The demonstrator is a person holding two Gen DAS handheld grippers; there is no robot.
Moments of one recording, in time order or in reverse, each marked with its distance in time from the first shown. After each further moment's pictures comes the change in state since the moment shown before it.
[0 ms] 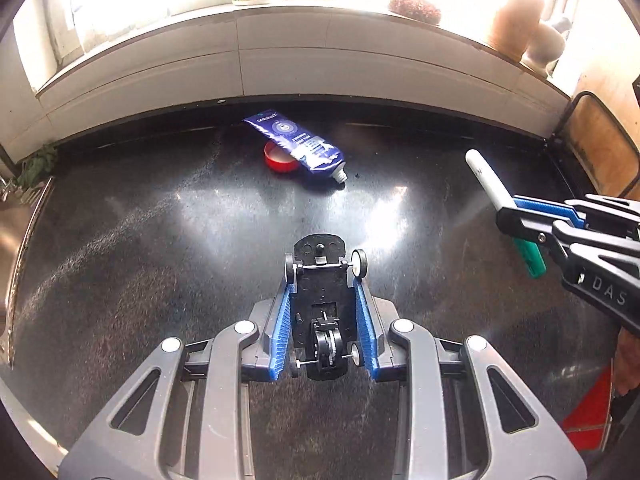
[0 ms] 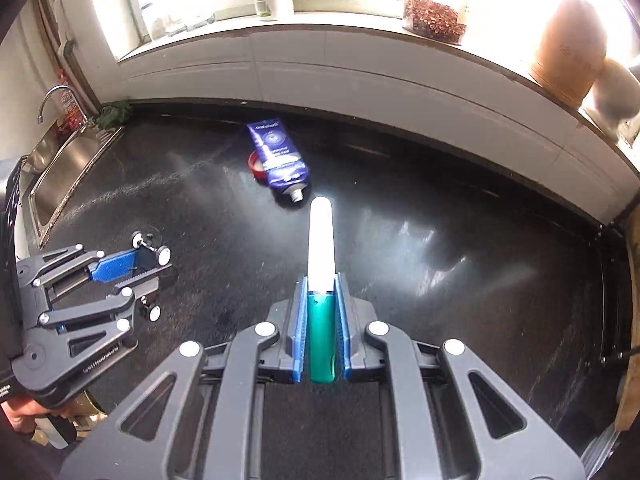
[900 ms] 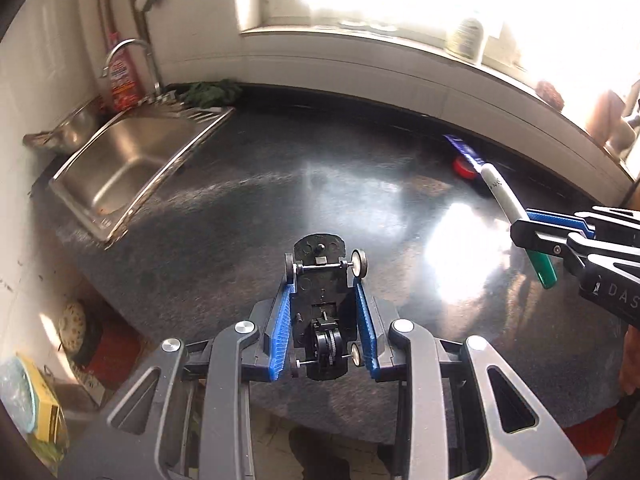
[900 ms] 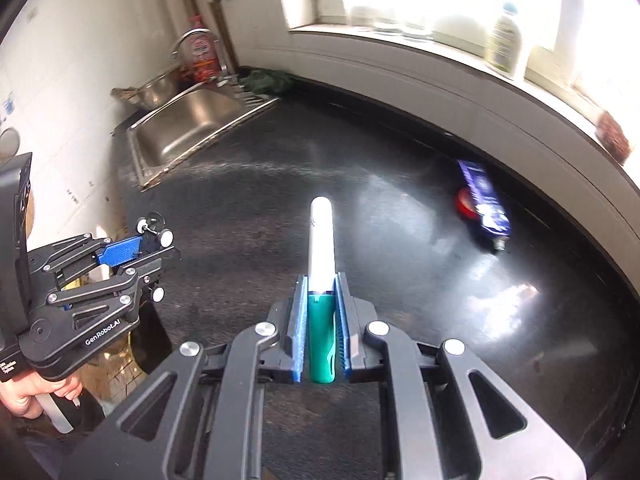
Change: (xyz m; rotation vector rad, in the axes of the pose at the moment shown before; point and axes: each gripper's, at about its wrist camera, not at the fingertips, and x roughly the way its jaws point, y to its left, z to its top) left arm -0.144 0.161 -0.136 -0.360 -0.106 0.298; right arm -0.024 0.222 -0.001 -0.383 -0.038 0.321
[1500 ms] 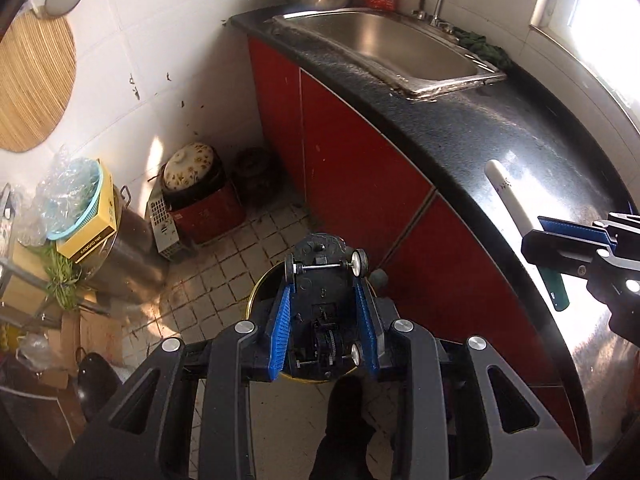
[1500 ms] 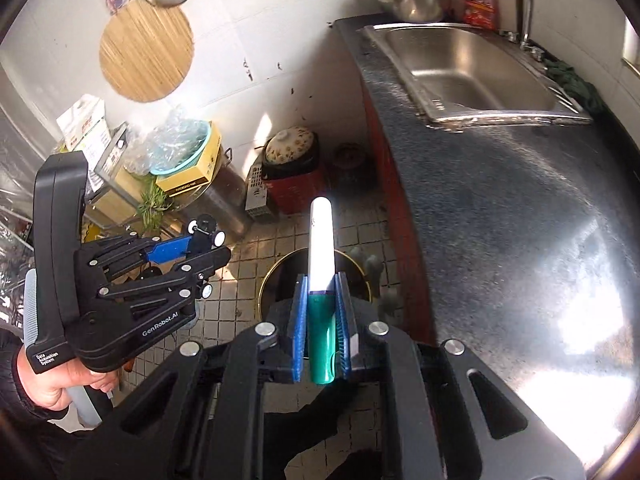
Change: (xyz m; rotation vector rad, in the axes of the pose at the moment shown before) left arm -0.046 0.241 -0.164 -0.524 0.145 0.346; right arm 0.117 0.293 0.004 -0.465 0.225 0.454
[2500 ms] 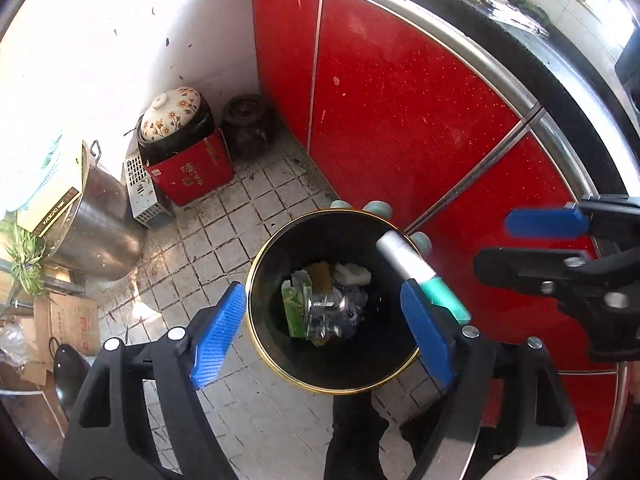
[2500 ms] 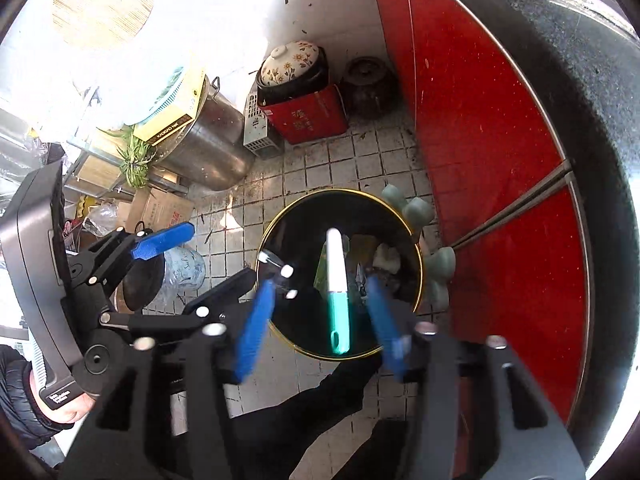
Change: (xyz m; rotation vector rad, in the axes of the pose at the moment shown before) left arm 0.144 0.052 -0.035 -0.011 0.136 -0.064; right arm 0.169 -0.007 0.004 0.088 0.234 0.036
